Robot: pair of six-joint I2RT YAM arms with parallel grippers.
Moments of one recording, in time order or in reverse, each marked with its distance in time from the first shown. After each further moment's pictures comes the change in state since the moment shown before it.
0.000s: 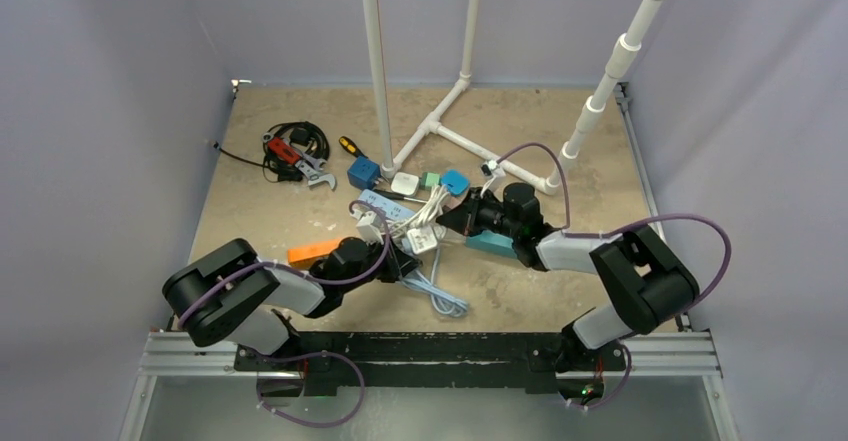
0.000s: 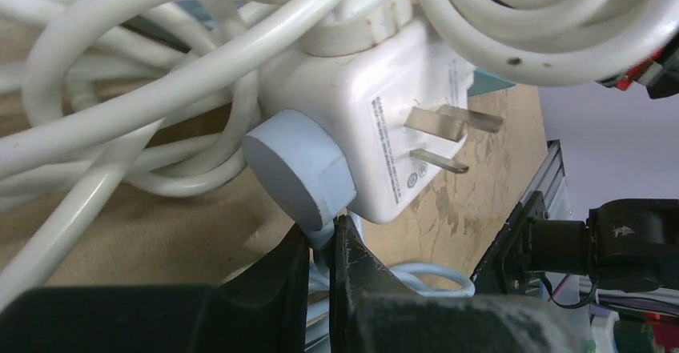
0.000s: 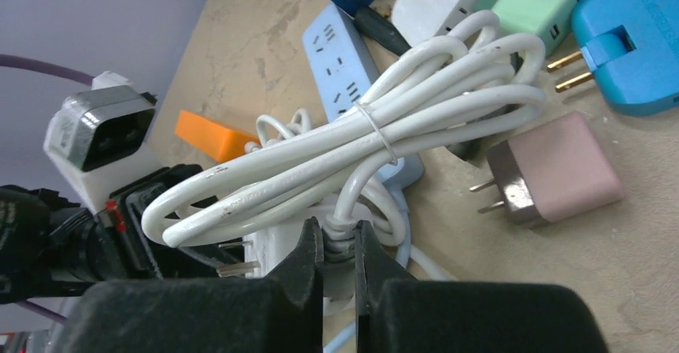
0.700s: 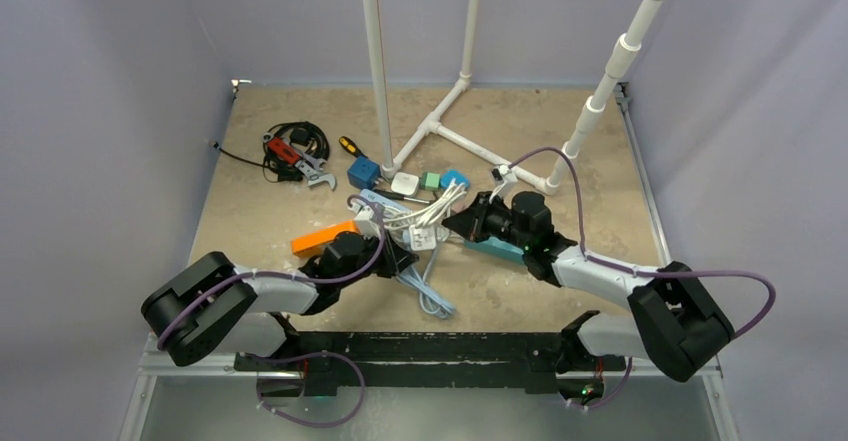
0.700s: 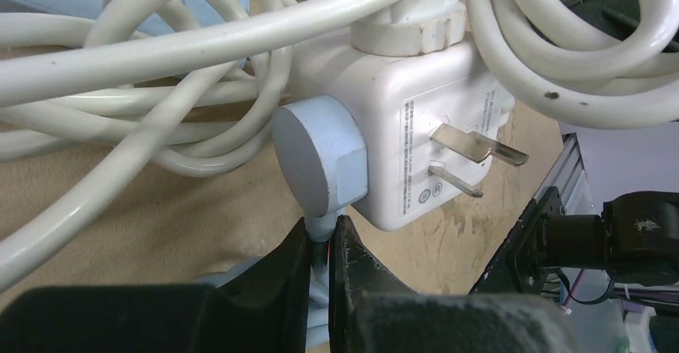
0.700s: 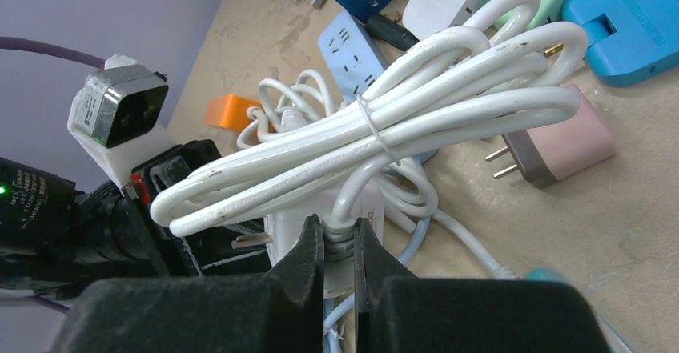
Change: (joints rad) left arm 0.040 -0.144 0.014 -0.148 0.018 0.099; right arm 0.042 -0.270 -0.051 -0.187 0.120 0.026
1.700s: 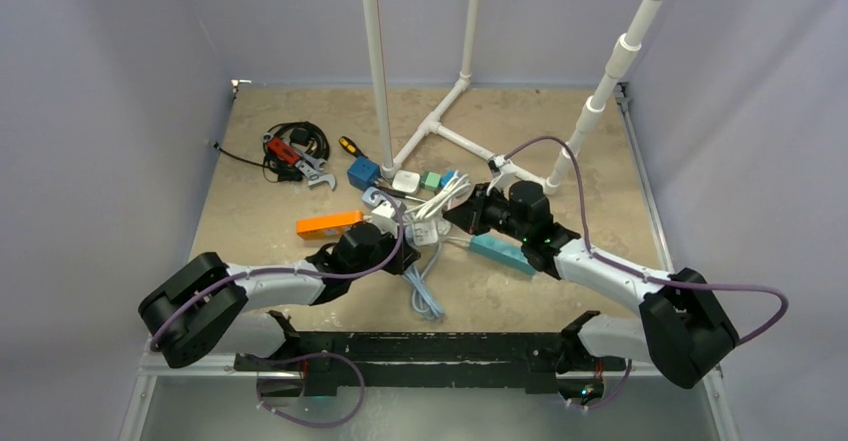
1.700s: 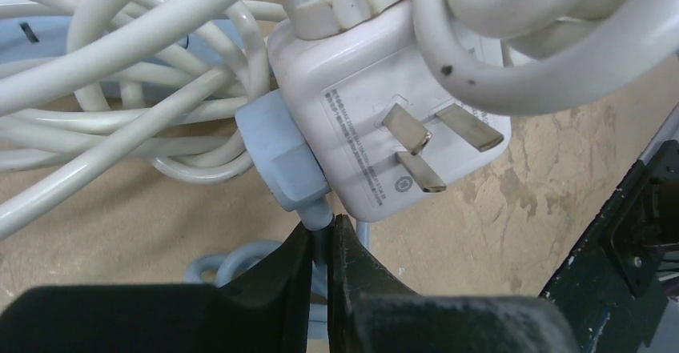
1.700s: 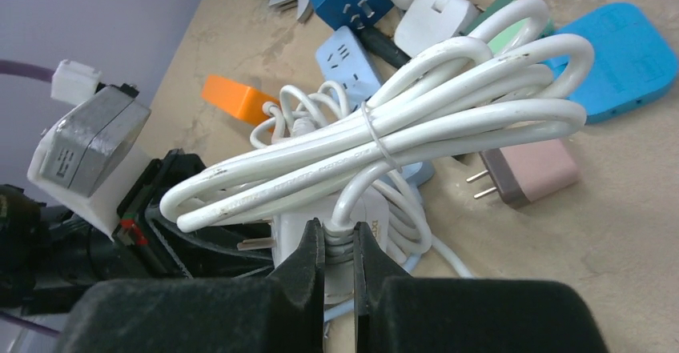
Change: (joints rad) left arm -0.064 -0.003 0.171 -0.290 -0.076 0.282; right arm 0.014 -0.061 0.096 -0.195 0.082 -0.088
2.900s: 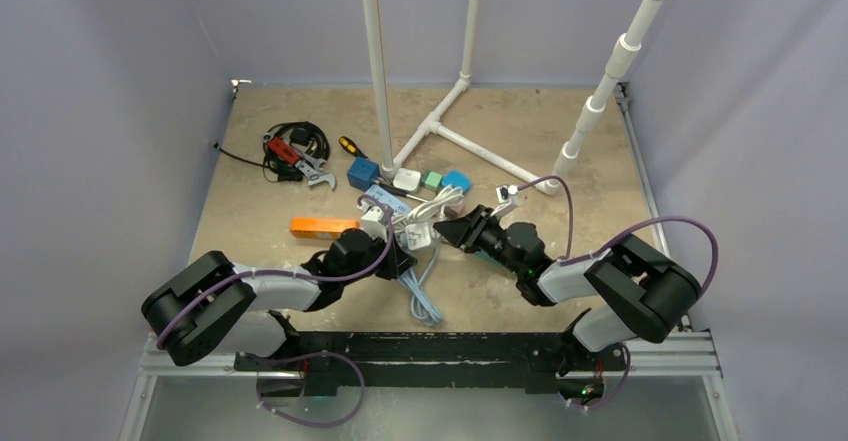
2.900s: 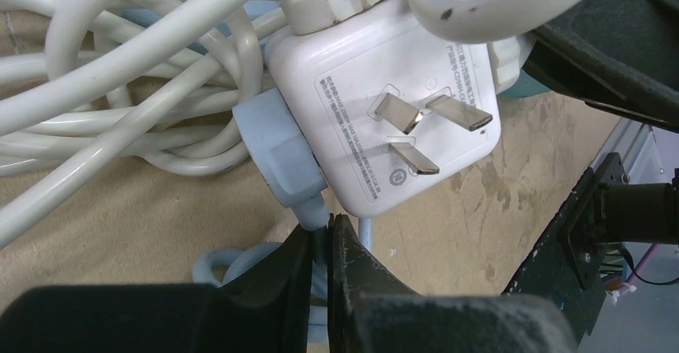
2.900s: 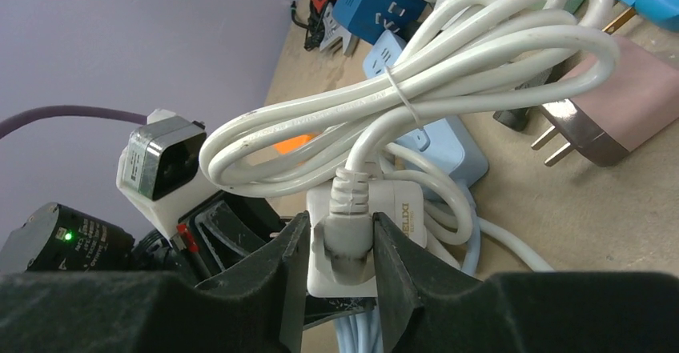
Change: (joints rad) left arm 0.046 0.006 -0.119 0.149 0.106 -0.154; right arm 0.139 0.265 -0.293 0.787 0.164 0.399
